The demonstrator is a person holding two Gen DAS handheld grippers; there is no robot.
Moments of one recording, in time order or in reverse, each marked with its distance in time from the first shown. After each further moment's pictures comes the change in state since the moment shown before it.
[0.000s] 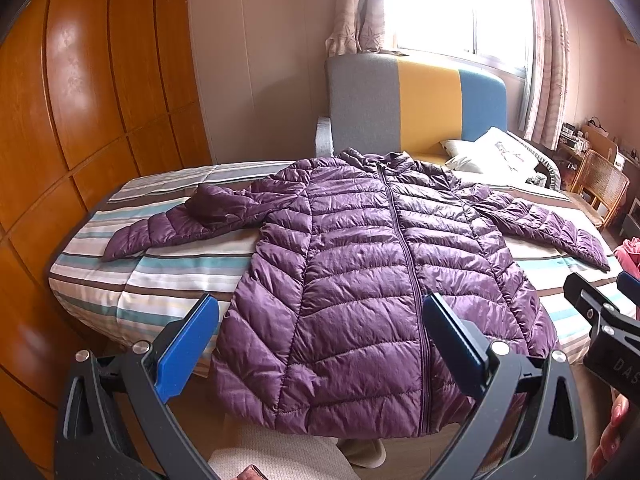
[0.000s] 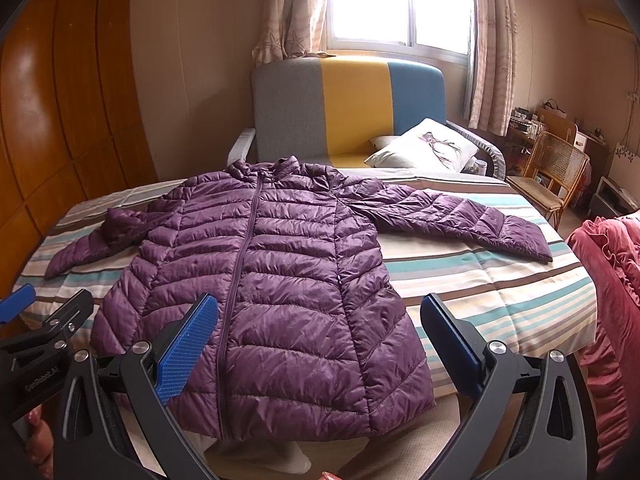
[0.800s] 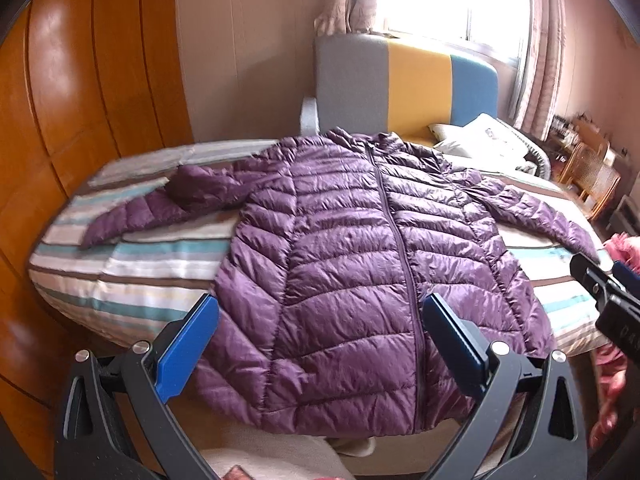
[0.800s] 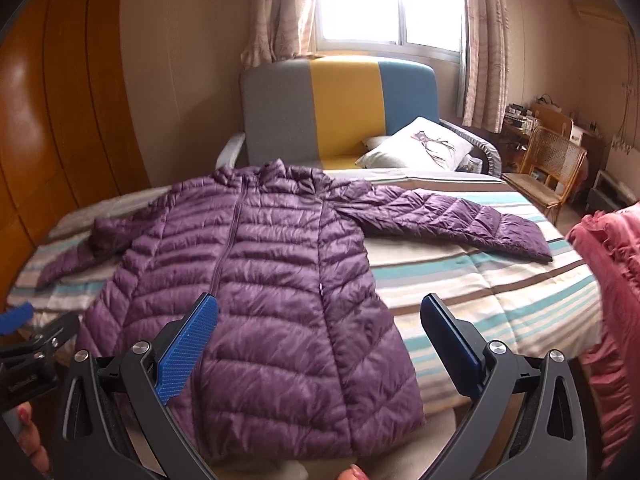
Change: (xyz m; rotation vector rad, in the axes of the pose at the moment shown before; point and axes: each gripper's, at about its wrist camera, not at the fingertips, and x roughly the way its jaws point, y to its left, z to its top) left arm 0.031 0.012 0.003 -0.033 0.089 -0.091; right arm 0.027 -0.029 0.005 0.044 -0.026 0.012
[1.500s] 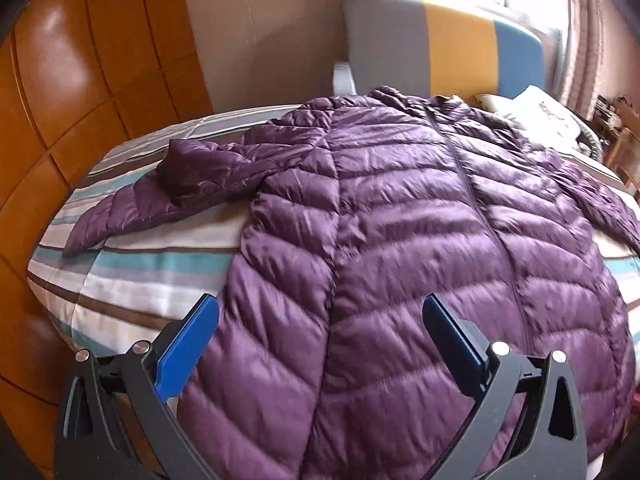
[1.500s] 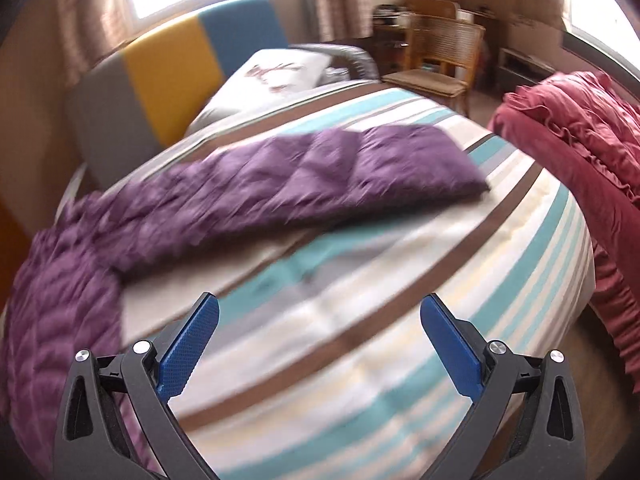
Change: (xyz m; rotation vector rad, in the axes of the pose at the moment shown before) left arm 0.147 0.018 0.032 0.019 0.096 0.162; right arm 0.167 -0.242 0.019 0.415 0.192 -0.345
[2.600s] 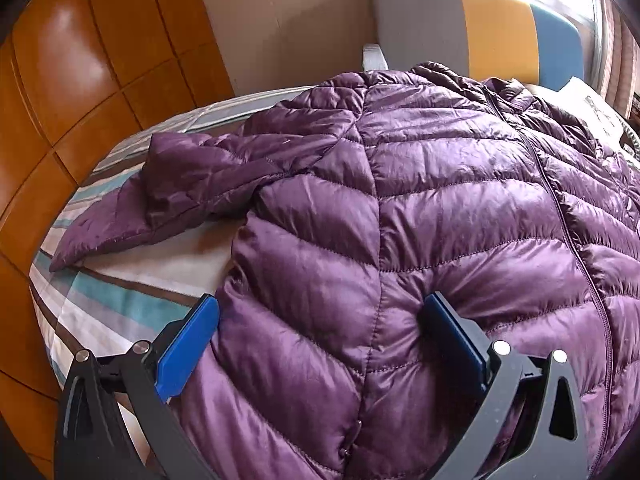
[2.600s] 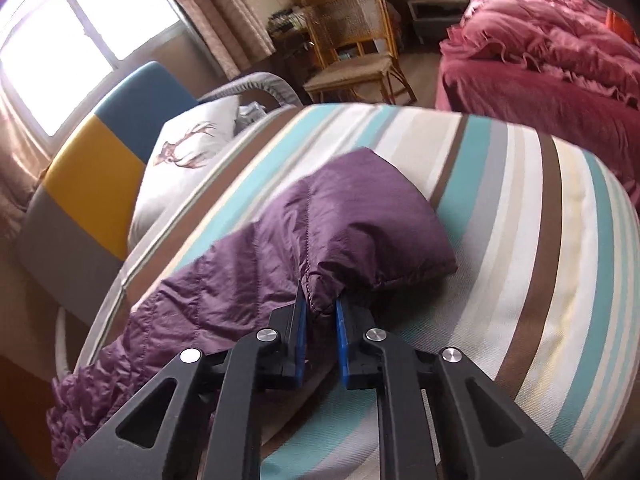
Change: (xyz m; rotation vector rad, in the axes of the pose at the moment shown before) left arm 0.092 -0.004 0.031 -0.022 0.038 0.107; right arm 0.094 -0.057 0.086 0.394 -0.070 -0.009
